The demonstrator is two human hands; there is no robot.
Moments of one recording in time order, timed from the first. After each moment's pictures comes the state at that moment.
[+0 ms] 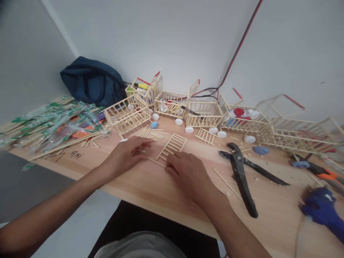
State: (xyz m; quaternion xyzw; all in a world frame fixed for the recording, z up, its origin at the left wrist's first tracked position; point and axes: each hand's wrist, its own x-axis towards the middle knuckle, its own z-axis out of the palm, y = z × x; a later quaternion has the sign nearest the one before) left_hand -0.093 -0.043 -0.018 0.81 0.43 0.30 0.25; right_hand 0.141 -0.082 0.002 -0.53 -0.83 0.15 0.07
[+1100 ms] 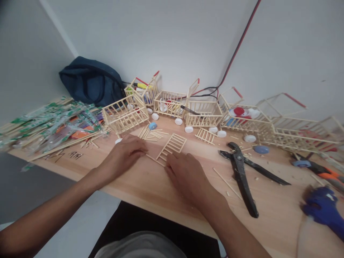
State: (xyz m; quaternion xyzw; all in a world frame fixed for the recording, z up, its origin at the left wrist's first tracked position) left_hand -0.097 -0.043 -0.018 0.85 0.41 0.28 0.17; right_hand 0.134 -0.086 0.001 -0.54 -0.83 0.12 0.04
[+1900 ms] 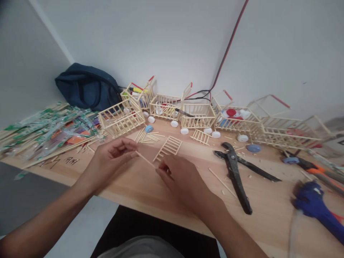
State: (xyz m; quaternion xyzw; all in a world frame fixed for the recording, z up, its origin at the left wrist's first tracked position) left_hand -0.091 -0.066 0.011 0.65 0.47 0.43 0.42; right_hand 0.133 -0.095 0.017 -0.54 -0.79 0.23 0.17
